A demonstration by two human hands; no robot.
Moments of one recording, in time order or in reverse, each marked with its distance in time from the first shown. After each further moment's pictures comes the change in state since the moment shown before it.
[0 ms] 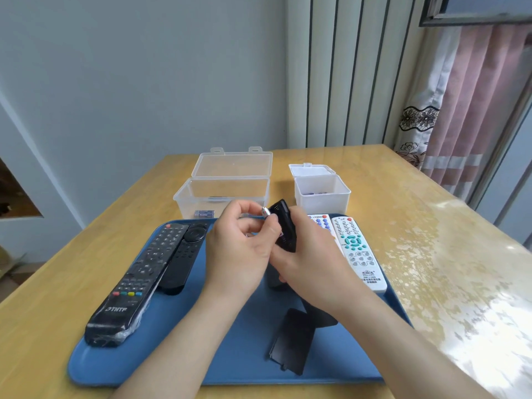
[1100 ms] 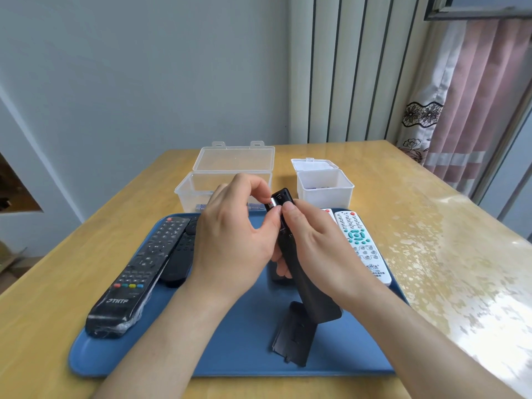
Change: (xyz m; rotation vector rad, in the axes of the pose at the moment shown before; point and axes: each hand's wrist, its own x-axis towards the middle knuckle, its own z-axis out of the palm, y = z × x) left_hand 0.004 0.015 -0.018 0.390 0.079 0.582; right_hand -0.003 -0.013 -0.008 0.358 -0.078 0.111
